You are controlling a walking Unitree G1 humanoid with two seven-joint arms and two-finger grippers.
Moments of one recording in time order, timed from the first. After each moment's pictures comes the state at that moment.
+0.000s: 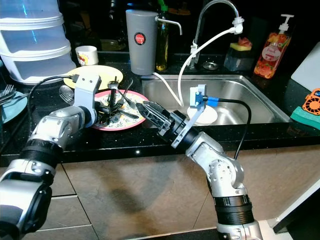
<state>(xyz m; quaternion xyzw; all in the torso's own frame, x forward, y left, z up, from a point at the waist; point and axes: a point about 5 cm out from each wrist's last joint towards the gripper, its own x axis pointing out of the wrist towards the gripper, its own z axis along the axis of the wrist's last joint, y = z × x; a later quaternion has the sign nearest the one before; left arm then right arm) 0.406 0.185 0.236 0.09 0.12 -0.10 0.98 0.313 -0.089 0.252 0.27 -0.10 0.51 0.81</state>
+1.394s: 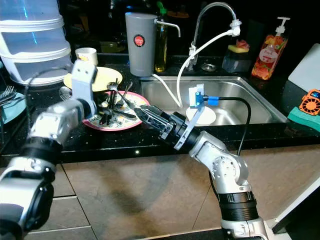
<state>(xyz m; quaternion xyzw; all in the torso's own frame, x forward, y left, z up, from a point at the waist) 0.406 0.174 0.247 0.08 0.06 -0.15 0.98 0.313 -0.092 0.251 0.26 -0.08 0.54 0.79</state>
